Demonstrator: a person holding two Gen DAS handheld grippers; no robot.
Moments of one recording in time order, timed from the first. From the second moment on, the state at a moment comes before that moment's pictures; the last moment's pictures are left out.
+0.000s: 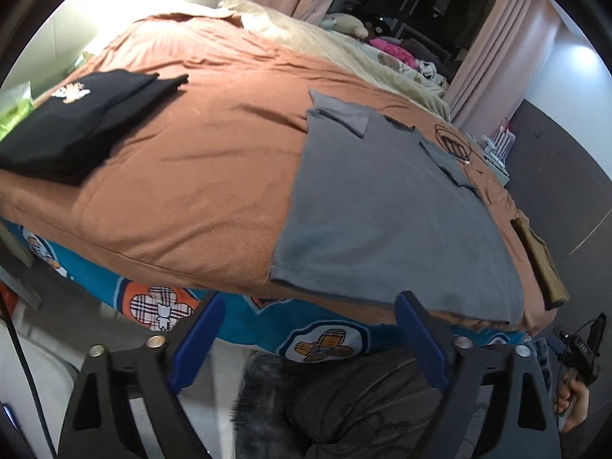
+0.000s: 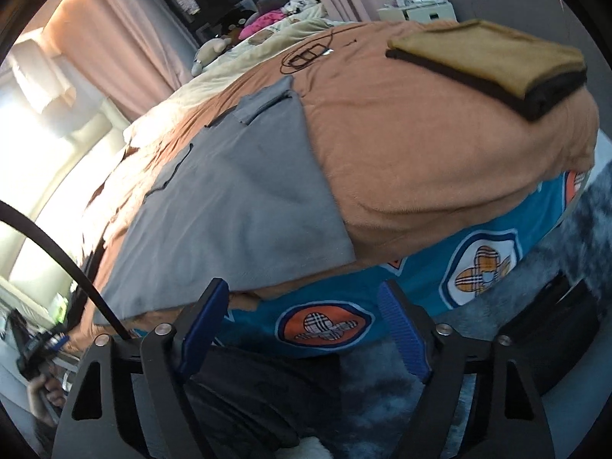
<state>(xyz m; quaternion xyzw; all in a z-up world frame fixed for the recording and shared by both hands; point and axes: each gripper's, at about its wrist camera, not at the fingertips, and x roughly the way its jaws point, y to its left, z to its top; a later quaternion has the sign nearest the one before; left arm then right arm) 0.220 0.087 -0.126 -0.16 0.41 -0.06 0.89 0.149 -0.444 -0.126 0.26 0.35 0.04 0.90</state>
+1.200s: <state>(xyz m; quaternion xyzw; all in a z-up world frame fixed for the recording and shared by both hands) 0.298 0.101 -0.184 -0.24 0.46 -0.07 0.85 0.198 -0.486 -0.233 0.42 0.26 0.21 0.84</state>
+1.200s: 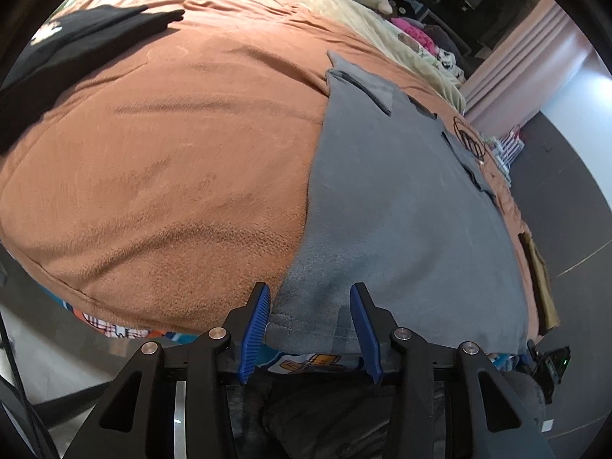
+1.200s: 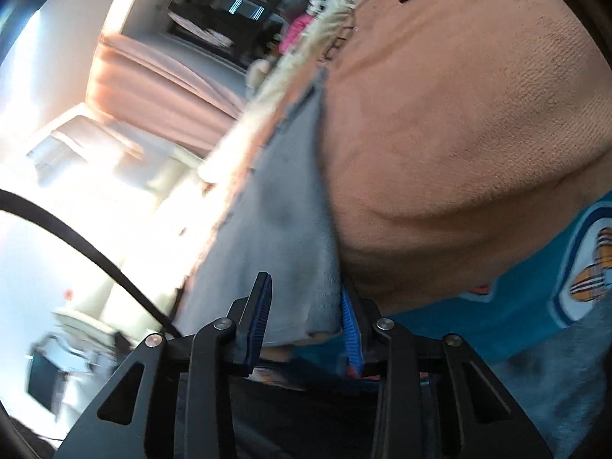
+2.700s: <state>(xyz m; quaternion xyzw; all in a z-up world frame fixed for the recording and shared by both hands) 0.277 0.127 -0.202 -0.35 0.40 -0.09 0.84 0.175 -0.466 -0.149 0.43 0.25 0.13 0.86</state>
